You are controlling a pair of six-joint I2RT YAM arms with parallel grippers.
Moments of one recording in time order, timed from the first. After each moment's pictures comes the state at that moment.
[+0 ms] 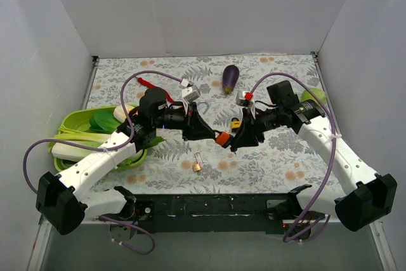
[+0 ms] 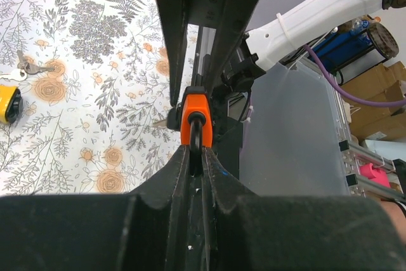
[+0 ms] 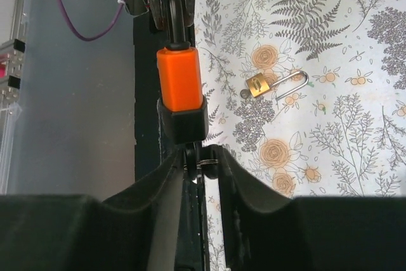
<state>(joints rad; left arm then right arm) -0.66 1.16 0.94 -0.01 0.91 -0.34 0.46 1.19 1.13 -0.92 -1.08 -0.47</state>
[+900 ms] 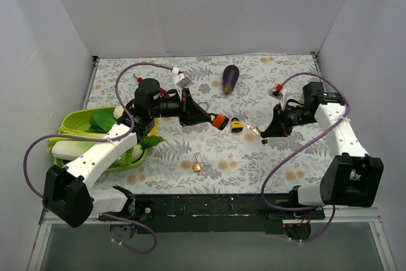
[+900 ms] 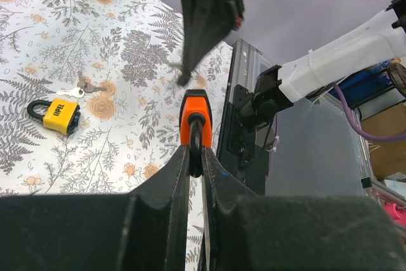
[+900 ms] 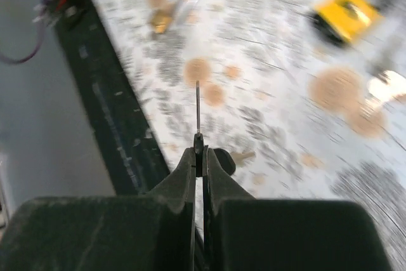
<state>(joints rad) -0.53 1.24 0.96 0.11 0.91 -0.39 0.07 1.32 1.11 -1.21 -1.04 -0.76</state>
